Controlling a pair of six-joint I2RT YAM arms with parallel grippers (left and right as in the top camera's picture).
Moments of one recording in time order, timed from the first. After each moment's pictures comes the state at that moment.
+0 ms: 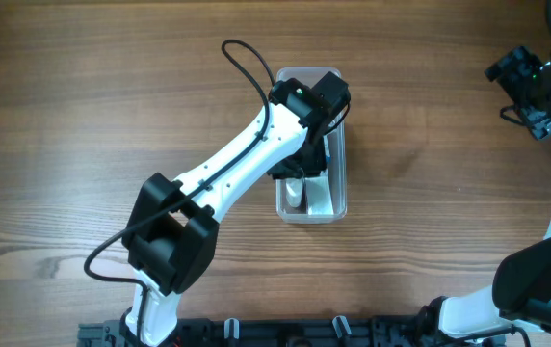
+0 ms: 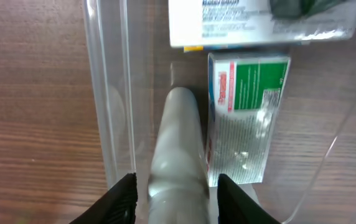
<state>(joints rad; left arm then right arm) -0.73 2.05 1.78 -1.30 0.02 -0.70 -0.32 1.69 1.61 -0.99 0.04 0.59</state>
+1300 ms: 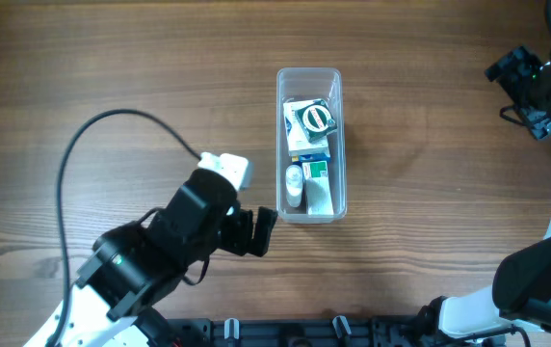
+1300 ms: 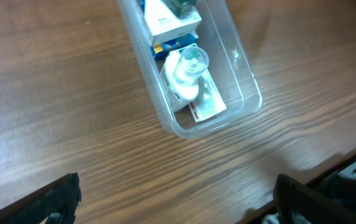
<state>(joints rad) -0.75 0.97 1.02 -0.94 -0.01 -0.37 -0.32 1.69 1.61 -0.99 0.04 0.59</state>
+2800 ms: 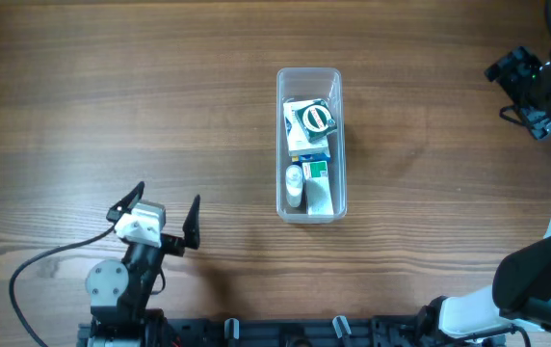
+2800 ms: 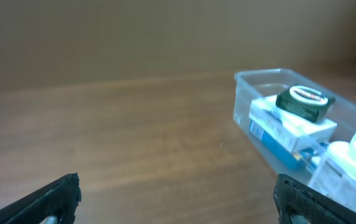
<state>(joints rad) -0.01 0.01 0.09 -0.20 0.24 0.09 -0.32 1.69 1.61 -0.99 0.04 0.59</state>
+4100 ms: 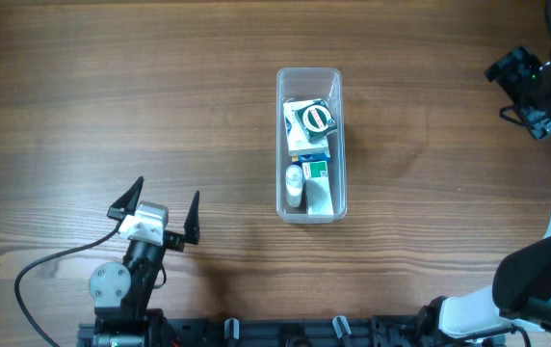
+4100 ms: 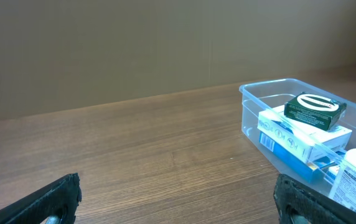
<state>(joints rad) 0.01 0.01 0.01 -0.05 0.25 0.14 -0.32 1.69 1.61 -0.99 0.04 0.59</state>
